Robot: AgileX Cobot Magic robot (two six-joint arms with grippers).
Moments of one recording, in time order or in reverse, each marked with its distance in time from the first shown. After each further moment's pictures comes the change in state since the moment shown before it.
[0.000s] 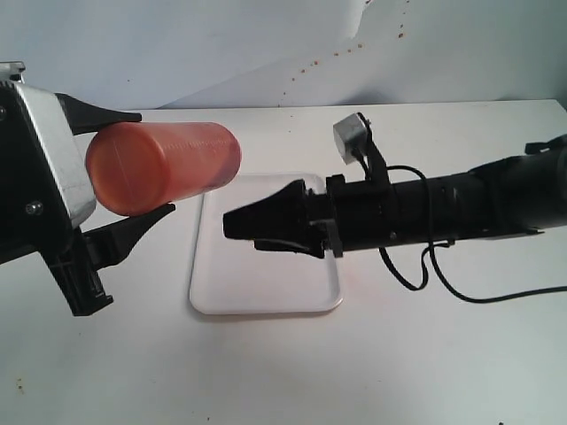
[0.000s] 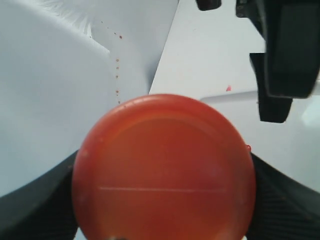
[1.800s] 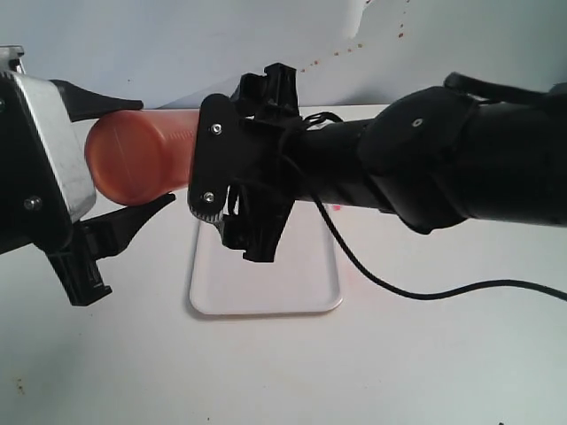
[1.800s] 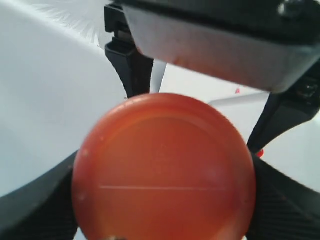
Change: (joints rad) left arm 0.000 0.000 -0.022 0.000 -0.005 0.050; right arm 0.437 -0.234 -0.161 -0.564 -1.210 -0.619
